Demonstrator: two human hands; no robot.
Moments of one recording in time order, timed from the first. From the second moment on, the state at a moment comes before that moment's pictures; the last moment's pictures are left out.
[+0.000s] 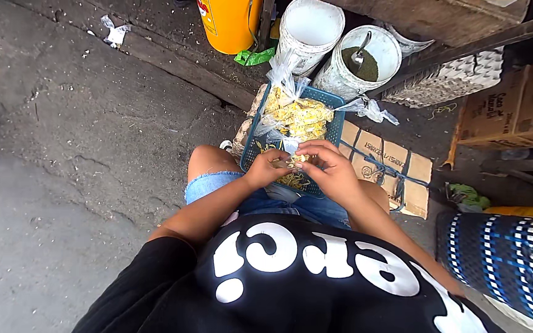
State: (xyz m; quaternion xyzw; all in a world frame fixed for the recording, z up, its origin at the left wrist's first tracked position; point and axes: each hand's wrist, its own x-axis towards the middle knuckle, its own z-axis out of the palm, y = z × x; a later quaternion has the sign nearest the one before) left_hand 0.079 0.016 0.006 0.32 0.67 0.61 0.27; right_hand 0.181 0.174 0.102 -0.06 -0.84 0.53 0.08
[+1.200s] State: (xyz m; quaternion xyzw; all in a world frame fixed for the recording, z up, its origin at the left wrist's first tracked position) left_hand 0.075 0.016 0.028 0.33 0.65 0.64 0.25; right_hand 0.169 0.159 0.092 0.13 -0.92 0.22 0.29
